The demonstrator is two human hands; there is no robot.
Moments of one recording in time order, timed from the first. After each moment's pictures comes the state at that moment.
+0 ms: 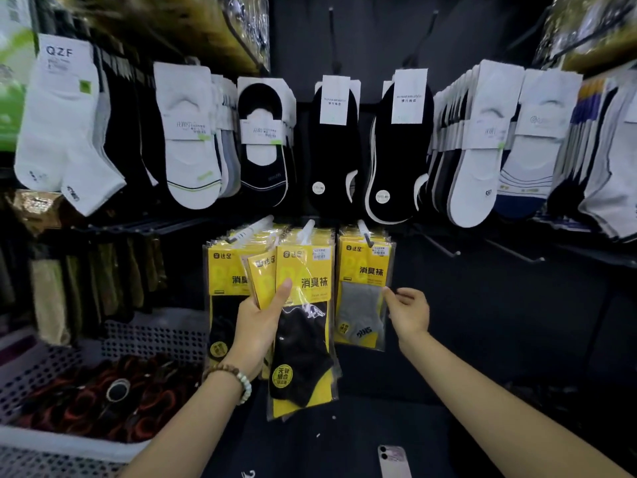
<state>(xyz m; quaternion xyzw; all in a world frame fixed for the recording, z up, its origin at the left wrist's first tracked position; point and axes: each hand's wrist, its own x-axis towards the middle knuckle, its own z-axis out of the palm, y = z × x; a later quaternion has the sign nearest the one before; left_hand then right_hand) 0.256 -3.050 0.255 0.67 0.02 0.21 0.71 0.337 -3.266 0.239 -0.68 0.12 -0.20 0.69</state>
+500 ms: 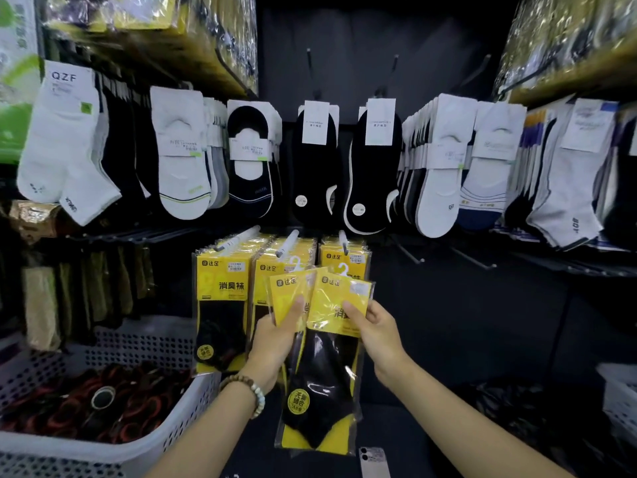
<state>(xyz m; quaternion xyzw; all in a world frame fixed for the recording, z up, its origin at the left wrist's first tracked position) 0.227 -3.100 0.257 0.69 0.06 0.15 0.71 0.251 -3.257 0.255 -0.64 -0.08 -0.08 0.76</state>
